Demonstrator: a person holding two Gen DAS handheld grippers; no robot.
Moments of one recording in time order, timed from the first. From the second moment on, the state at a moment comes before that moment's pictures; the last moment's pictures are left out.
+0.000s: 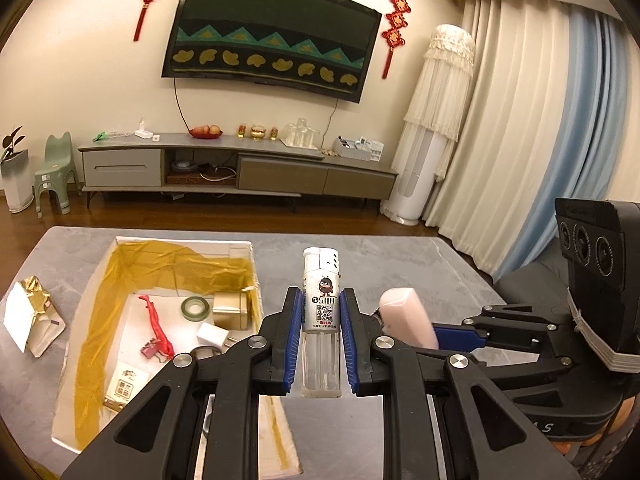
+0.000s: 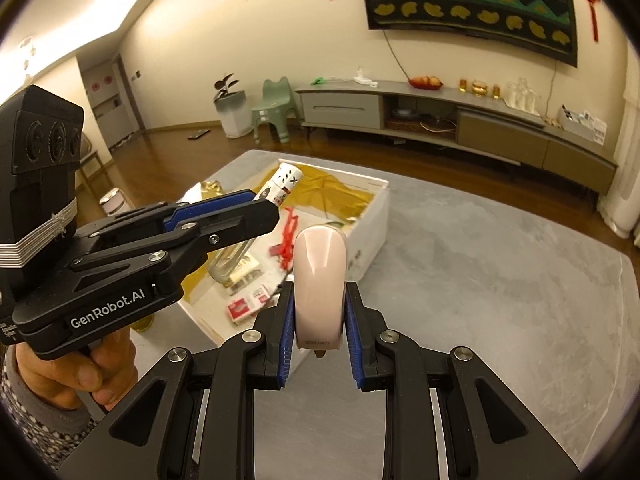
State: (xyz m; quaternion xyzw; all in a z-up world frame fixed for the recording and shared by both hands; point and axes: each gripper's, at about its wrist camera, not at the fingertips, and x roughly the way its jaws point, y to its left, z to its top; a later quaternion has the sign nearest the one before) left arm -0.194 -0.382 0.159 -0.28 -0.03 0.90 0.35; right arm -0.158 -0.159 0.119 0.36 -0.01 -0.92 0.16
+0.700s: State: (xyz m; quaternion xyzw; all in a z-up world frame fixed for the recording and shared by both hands) left arm -0.247 -0.513 0.146 -0.27 -0.15 0.91 0.26; right arm -0.194 -0.246 0.133 0.37 0.05 -0.91 0.20
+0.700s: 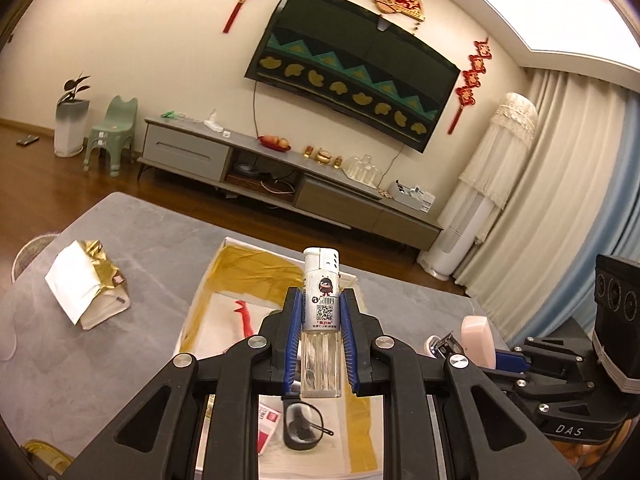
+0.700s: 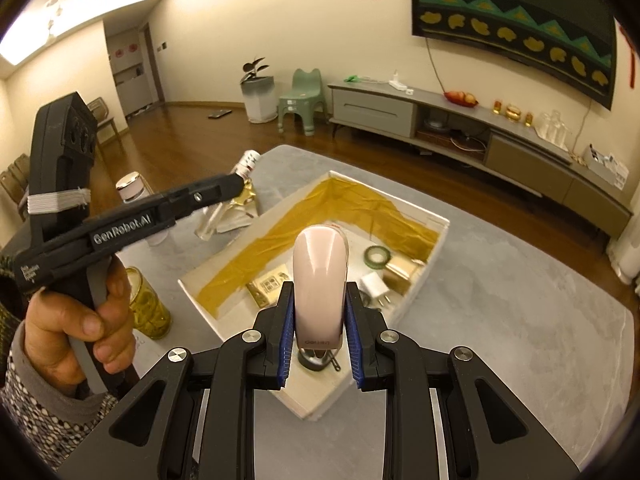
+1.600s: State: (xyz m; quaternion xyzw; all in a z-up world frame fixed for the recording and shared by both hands) left arm -0.318 -0.522 0.078 -0.36 -0.26 0.86 0.25; right arm -0.339 -0.258 0.087 0.47 0.01 -0.86 0.19
